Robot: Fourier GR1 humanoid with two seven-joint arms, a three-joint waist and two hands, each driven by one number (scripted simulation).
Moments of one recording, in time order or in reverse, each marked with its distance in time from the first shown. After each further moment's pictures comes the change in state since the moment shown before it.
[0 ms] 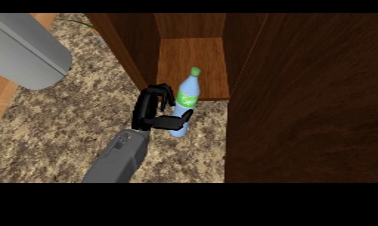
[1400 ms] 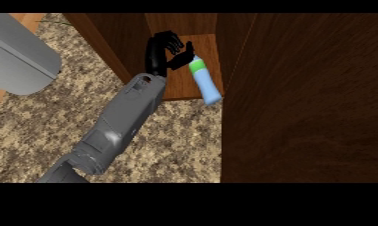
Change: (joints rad) left arm -0.570 0.007 -0.095 0.465 0.144 0.542 0.228; right arm 0.066 -0.041 -0.125 0.013 -0.039 0.088 -0.123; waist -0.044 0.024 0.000
